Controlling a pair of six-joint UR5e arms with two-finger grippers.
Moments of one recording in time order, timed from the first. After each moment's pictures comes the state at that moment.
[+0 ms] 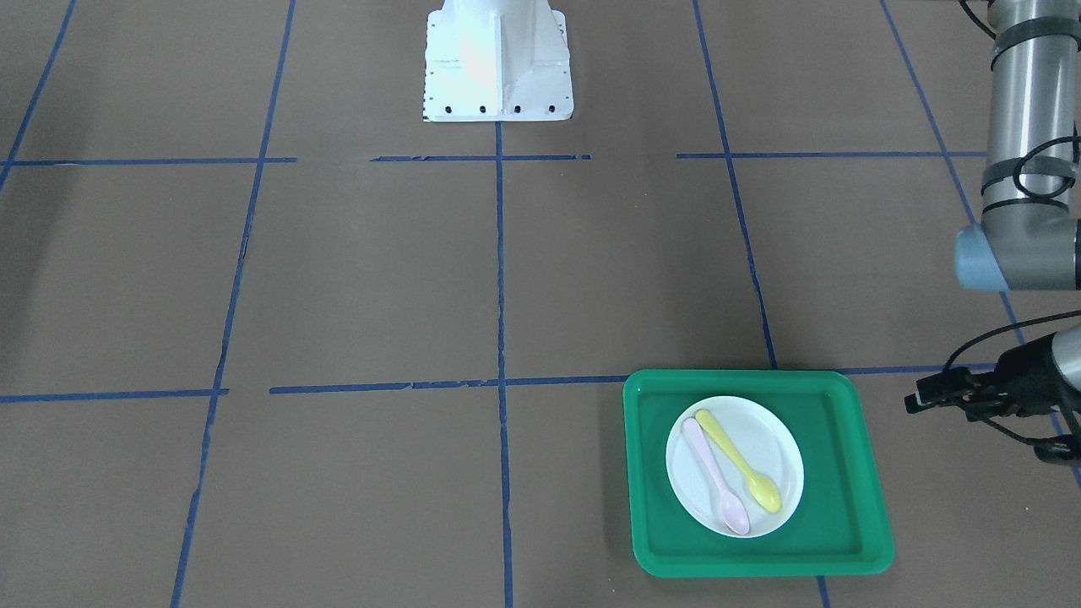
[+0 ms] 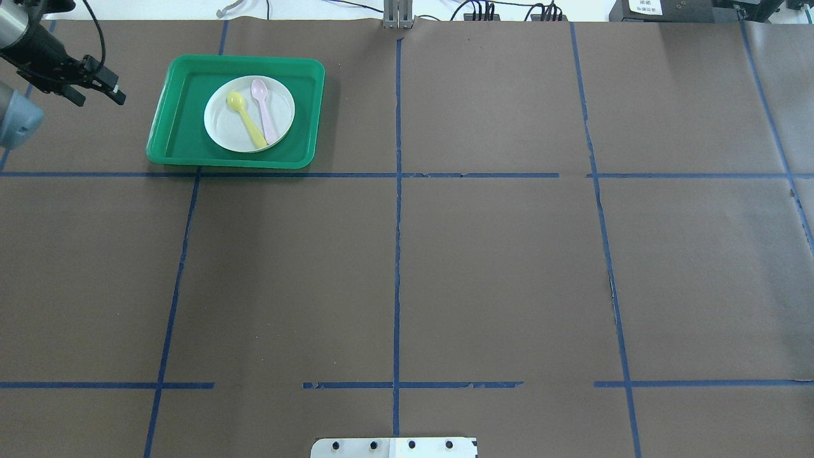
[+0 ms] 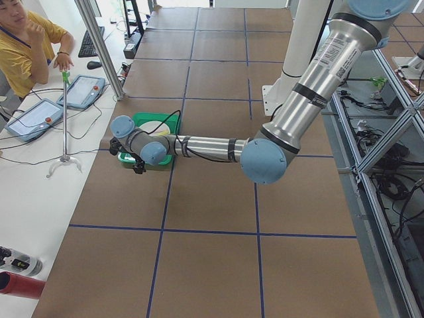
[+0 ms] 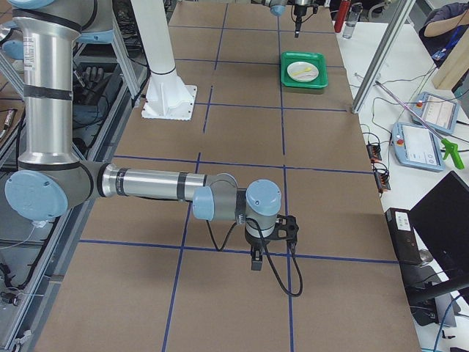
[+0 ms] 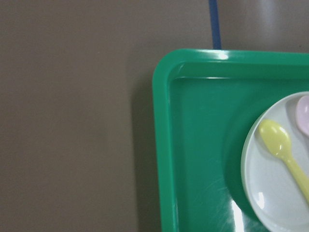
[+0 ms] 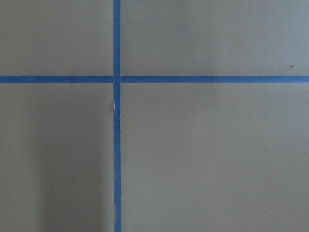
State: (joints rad) left arm -1.24 -2.04 -1.13 -2.02 -2.48 -0.43; right arm 1.58 -1.64 1.62 -1.53 2.28 0.03
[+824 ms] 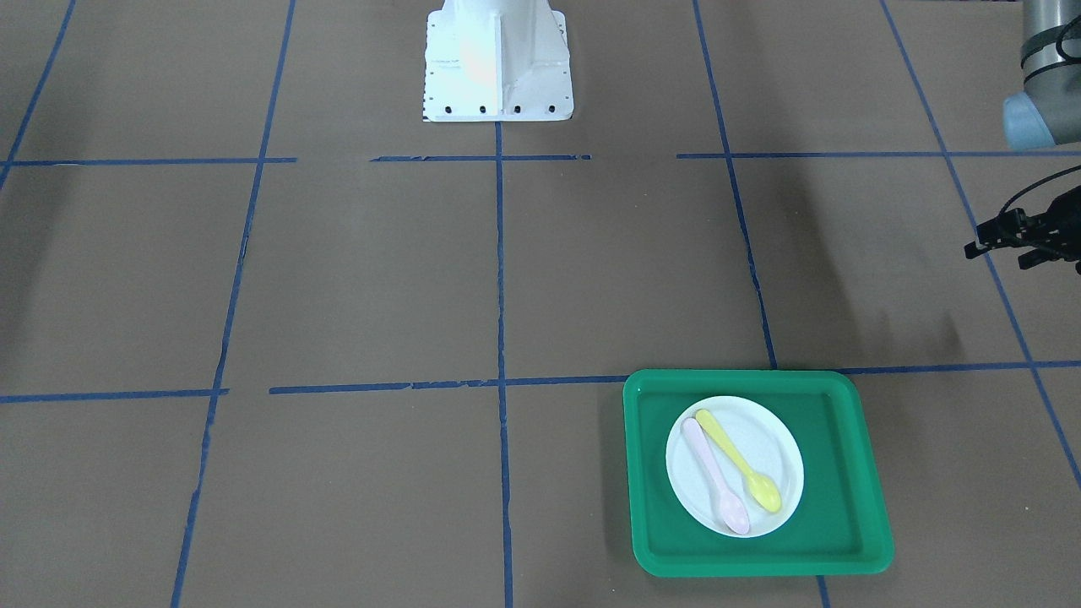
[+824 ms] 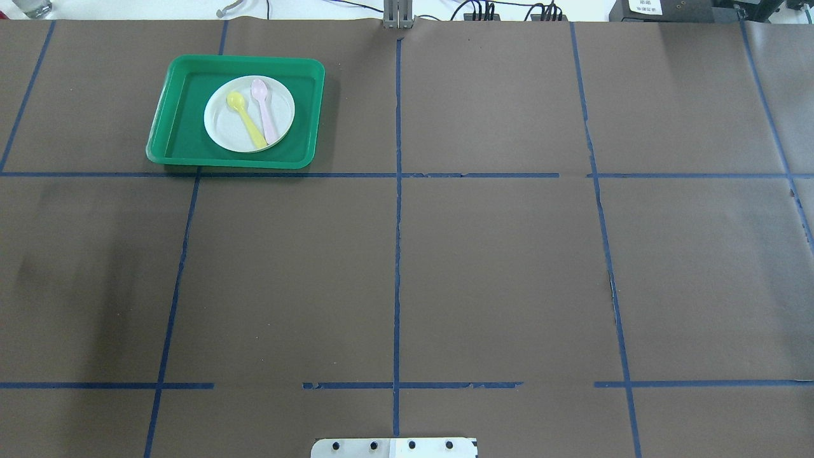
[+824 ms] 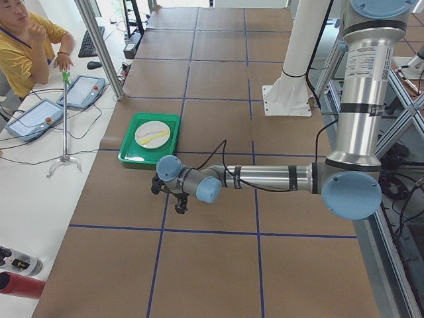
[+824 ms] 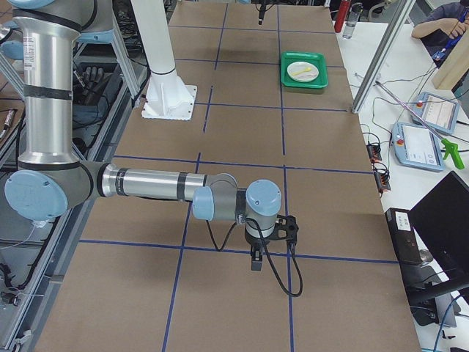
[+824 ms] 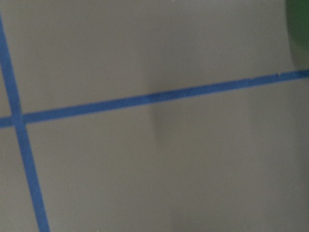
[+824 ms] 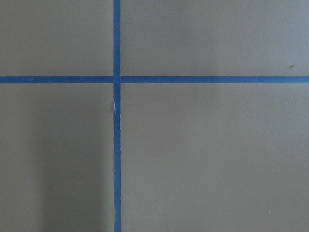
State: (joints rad) left arm -1.28 -1.50 -1.52 -1.96 -2.49 -0.25; right arm 1.58 -1.65 1.61 -1.53 2.28 0.02
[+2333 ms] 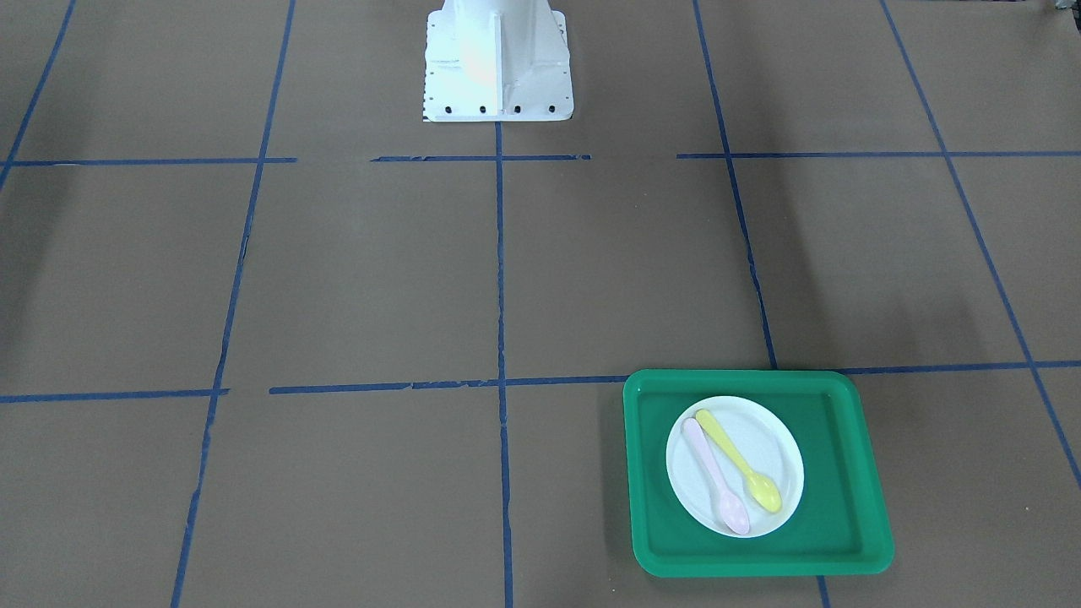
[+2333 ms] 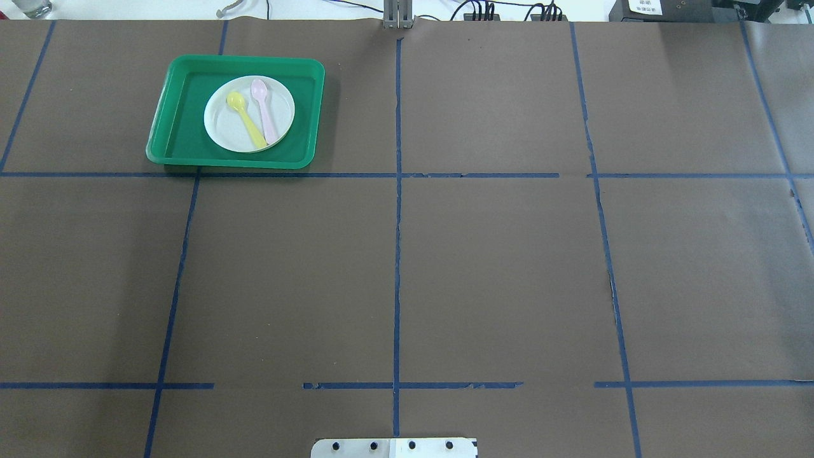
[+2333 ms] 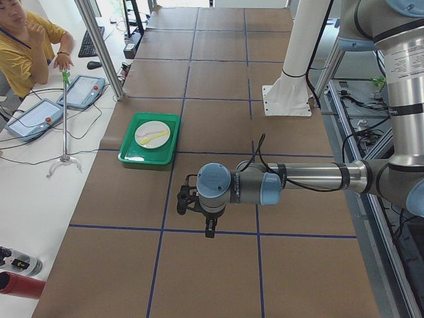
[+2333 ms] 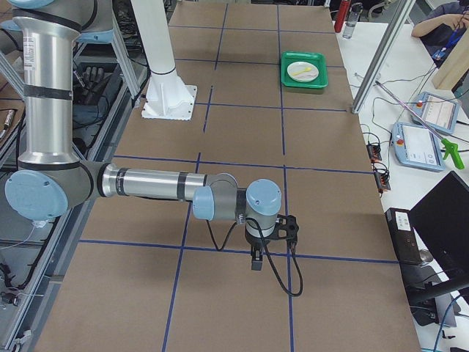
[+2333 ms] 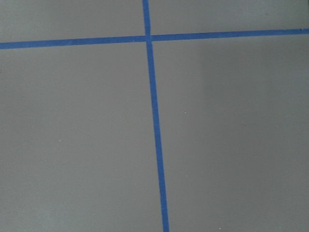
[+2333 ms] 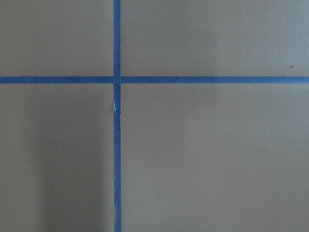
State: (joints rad) left arm -1.60 -1.33 -1.77 -1.61 -2.42 0.09; right arm 1.58 -1.64 1.61 -1.53 2.28 0.03
